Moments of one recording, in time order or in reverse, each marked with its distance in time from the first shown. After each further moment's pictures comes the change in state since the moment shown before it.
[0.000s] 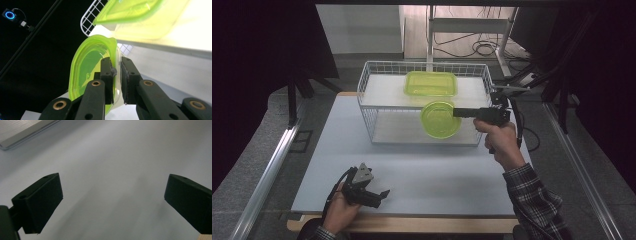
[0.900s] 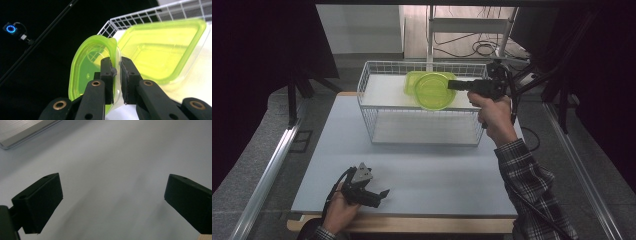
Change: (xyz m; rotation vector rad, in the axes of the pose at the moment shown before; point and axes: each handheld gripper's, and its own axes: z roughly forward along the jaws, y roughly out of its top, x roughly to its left) left arm 0.001 0.000 0.000 -0.002 -0.006 -0.012; right arm 0.032 0.057 0.010 -0.090 -0.032 -0.043
